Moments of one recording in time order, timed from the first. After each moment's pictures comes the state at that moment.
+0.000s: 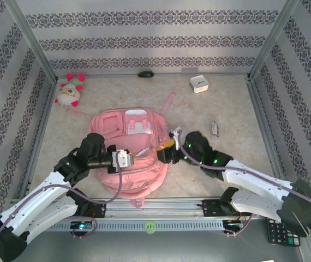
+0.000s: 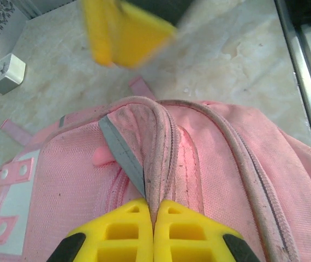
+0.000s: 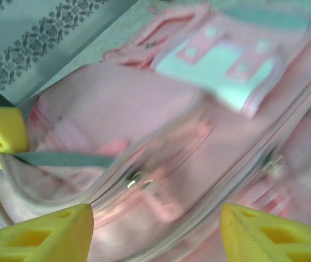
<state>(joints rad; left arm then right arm) -0.59 0.73 0.59 -0.48 0.48 0.80 0.74 1.02 0.61 -0.06 -0.32 0.26</state>
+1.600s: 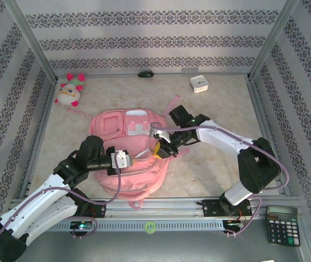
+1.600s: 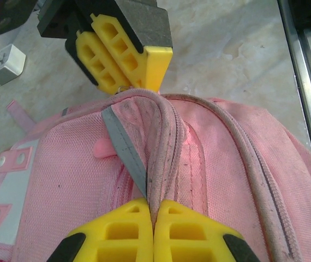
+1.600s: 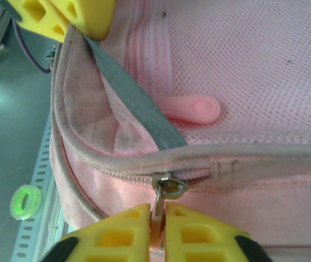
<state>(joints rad) -0.59 0.71 0.55 -0.44 0.46 0.73 0.60 1.57 1.08 -0.73 -0.92 -0.62</state>
